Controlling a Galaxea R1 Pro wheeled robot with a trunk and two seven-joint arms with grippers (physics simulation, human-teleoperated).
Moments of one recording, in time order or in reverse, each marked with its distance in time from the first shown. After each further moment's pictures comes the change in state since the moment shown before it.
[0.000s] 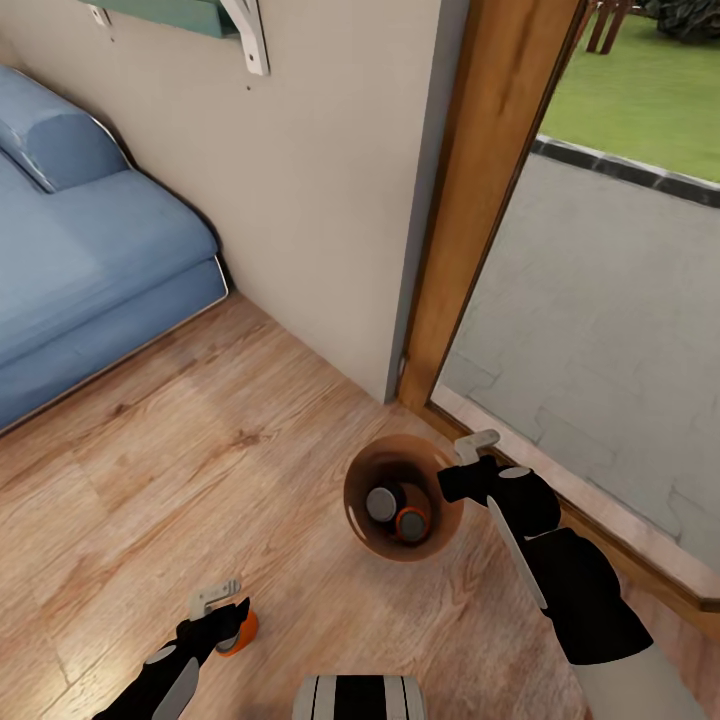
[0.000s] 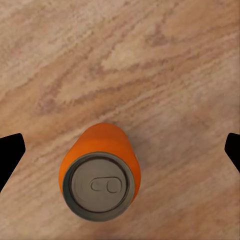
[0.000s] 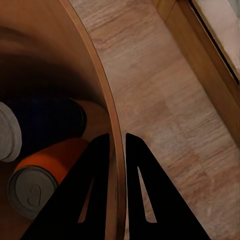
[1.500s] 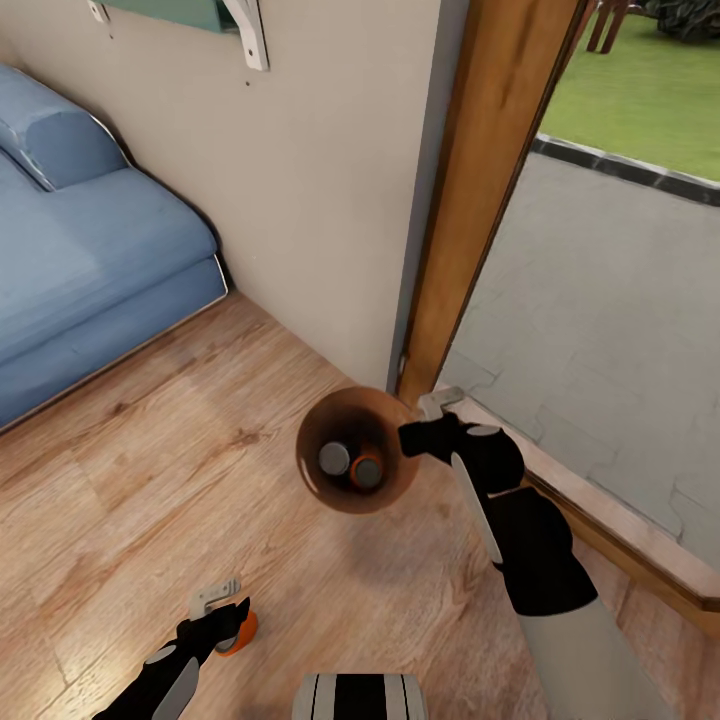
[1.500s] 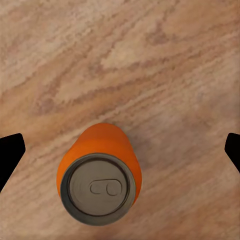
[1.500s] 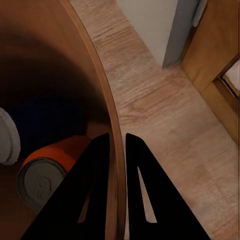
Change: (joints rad) left arm 0.000 0.000 0.000 -0.001 0.000 0.000 -0.001; right arm -0.130 0.161 0.005 -0.008 -0.001 -0.001 0.001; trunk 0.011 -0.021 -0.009
